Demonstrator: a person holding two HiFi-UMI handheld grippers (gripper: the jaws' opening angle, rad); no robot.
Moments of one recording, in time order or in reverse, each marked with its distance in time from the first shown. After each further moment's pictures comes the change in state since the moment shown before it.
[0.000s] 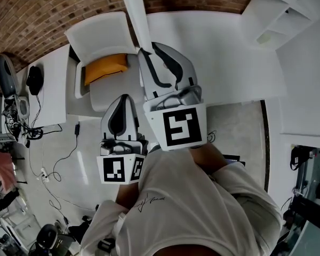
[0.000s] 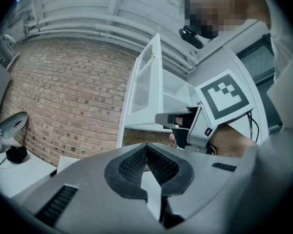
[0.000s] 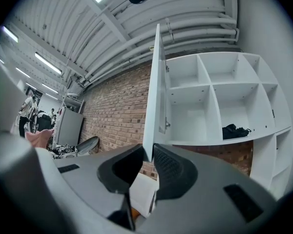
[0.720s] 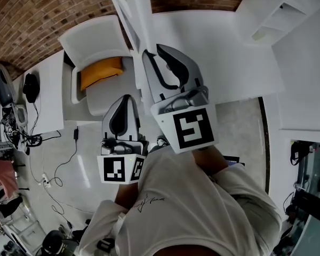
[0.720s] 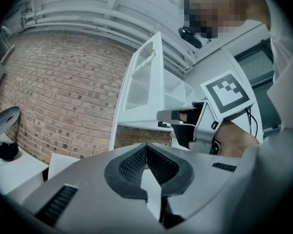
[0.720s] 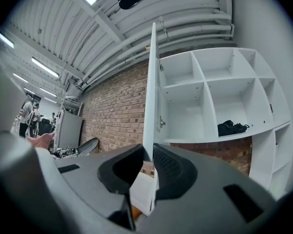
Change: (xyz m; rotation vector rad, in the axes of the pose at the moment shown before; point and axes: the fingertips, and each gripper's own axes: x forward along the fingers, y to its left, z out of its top) left arm 0.022 -0.014 -0.007 -0.012 0.022 -0.069; right arm -0.005 -0.028 0.001 0.055 0.001 0.002
